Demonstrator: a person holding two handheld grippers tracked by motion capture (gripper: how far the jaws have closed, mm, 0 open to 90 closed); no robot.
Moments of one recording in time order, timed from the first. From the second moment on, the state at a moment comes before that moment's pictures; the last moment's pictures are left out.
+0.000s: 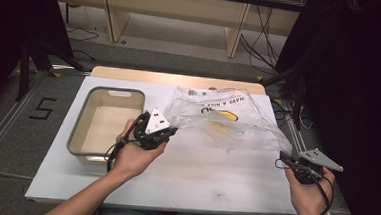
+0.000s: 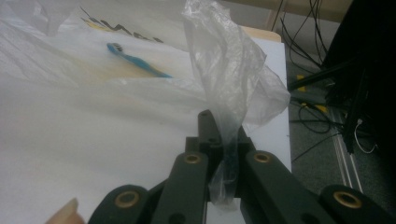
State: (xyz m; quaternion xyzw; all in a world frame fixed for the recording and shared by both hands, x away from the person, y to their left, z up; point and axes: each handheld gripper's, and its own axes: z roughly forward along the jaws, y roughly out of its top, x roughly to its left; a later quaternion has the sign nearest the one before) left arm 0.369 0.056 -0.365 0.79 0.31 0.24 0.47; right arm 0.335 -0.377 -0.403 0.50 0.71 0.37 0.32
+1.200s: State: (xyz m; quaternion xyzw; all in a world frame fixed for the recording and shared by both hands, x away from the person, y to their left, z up) left arm 0.356 0.073 -0.335 0.74 0.29 0.28 0.54; right arm 0.334 -0.369 -0.372 0.48 0.66 0.44 0.38
